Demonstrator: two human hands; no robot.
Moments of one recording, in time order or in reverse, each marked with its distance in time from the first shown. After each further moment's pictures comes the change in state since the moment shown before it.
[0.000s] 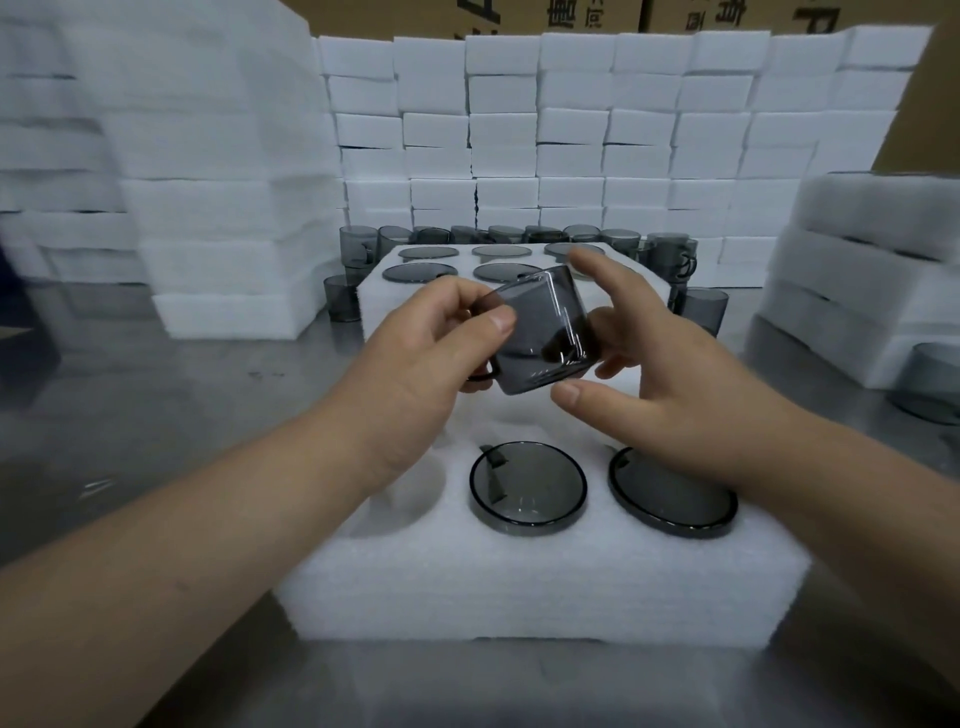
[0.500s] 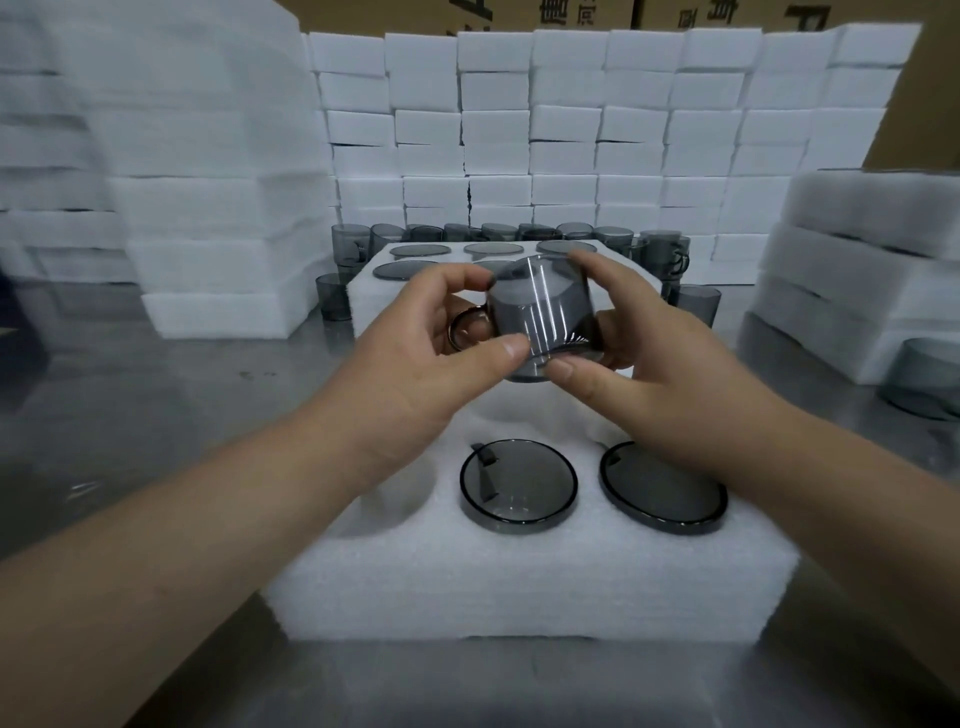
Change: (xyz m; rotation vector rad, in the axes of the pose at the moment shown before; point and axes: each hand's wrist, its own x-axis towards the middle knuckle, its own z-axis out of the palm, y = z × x) left_hand -0.002 0.003 0.000 0.088 -0.001 -0.002; right_hand 0.000 0.000 0.001 0.020 0.086 0.083
